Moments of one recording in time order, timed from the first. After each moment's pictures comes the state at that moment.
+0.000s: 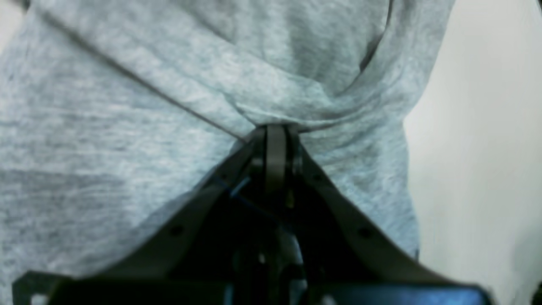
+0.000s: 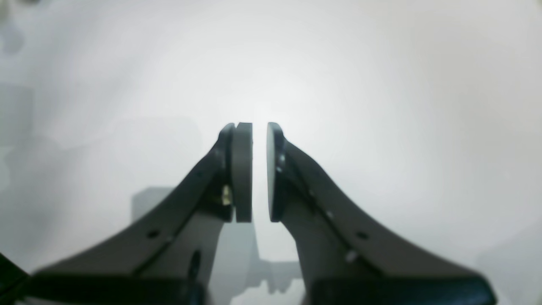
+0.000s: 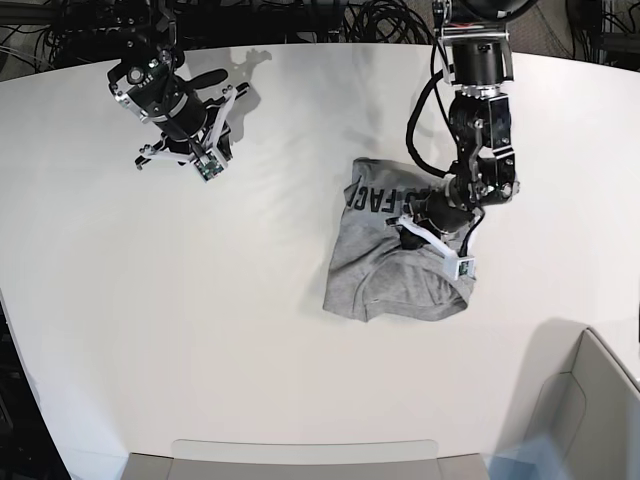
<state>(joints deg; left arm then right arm) -5.2 -4.0 -10.6 75.9 -23.3 -9.5 47.7 -21.3 8.1 1.0 115.6 -0.5 30.7 -49.4</state>
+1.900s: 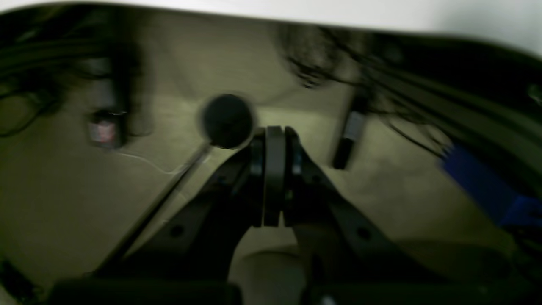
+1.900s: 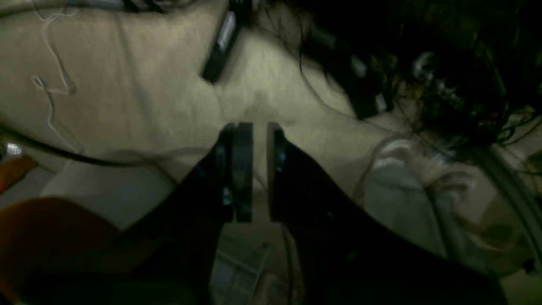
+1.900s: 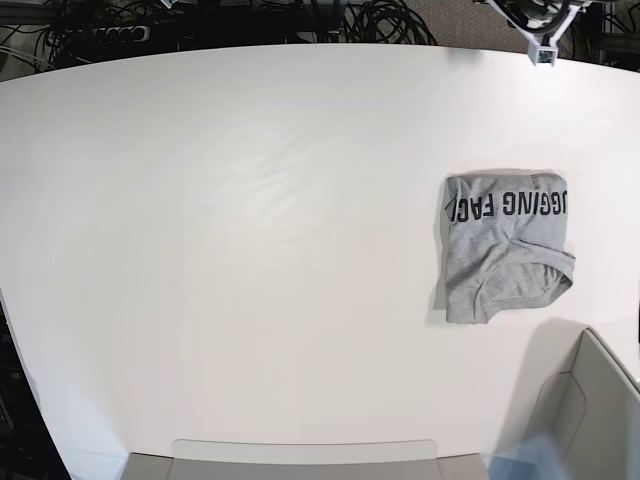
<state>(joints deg) 51.5 -14.0 -22.3 106.3 -20.1 -8.5 56.0 -57.9 19.7 7.0 103.0 11.3 30.7 -42.8</state>
